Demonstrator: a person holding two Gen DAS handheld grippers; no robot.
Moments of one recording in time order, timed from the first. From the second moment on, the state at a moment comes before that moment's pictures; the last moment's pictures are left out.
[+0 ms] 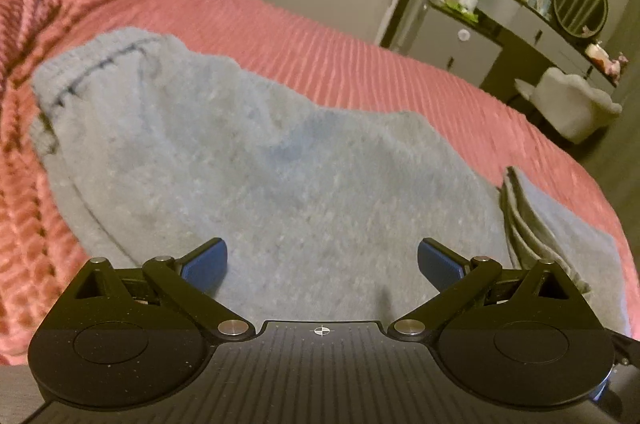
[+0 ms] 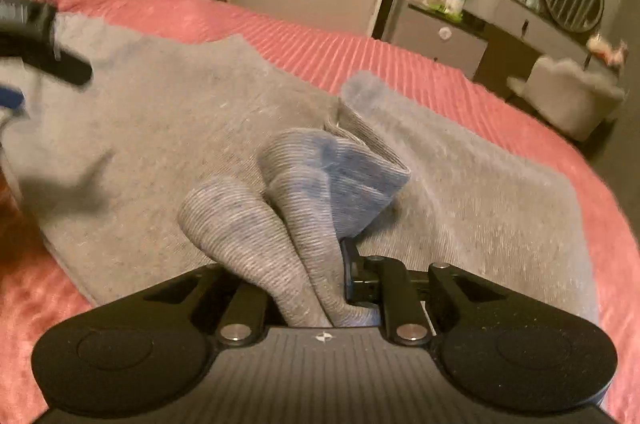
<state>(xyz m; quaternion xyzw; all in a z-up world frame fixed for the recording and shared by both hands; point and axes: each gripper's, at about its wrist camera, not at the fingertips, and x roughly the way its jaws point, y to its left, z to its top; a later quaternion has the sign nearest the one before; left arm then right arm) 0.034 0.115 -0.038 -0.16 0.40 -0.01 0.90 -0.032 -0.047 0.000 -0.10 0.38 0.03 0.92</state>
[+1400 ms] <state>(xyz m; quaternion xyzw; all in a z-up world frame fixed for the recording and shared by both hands) 0.065 0.008 -0.078 -0.27 0.55 -0.34 0.71 -0.127 -0.219 0.032 0.46 0.27 -0.08 0.84</state>
